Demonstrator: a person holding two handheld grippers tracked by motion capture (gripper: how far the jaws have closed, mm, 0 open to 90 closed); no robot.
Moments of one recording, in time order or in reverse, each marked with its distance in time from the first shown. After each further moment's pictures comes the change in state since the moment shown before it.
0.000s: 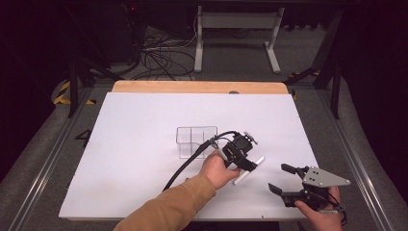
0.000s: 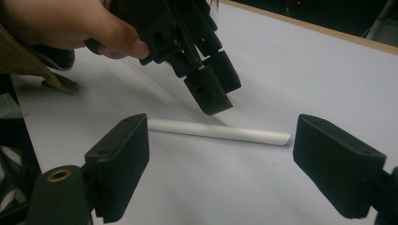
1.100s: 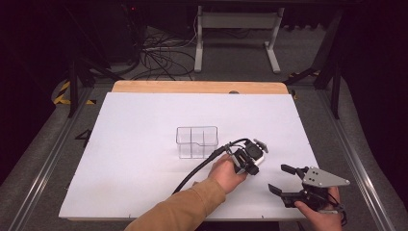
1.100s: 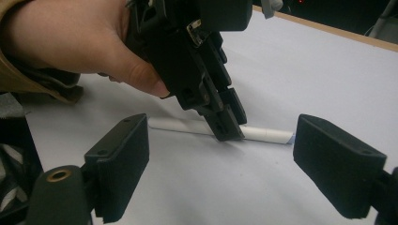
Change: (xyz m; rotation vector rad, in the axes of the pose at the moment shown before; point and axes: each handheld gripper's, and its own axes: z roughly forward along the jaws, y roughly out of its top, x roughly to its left) left arm -0.022 0.008 0.033 0.109 0.152 0.018; right arm 0.000 -0.001 0.001 0.003 0.008 0.001
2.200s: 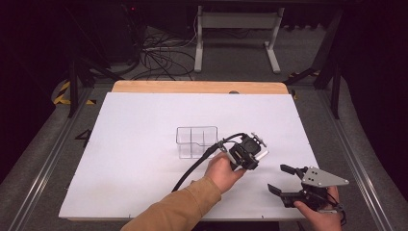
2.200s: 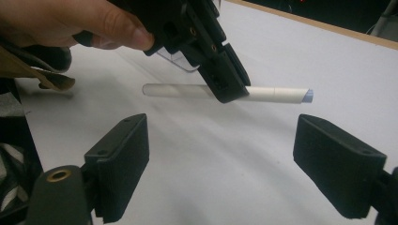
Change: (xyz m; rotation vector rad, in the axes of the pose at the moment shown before) left arm 0.003 -0.003 -0.043 -0.128 -0.039 0.005; right arm 0.000 0.000 0.002 0.002 0.003 0.005
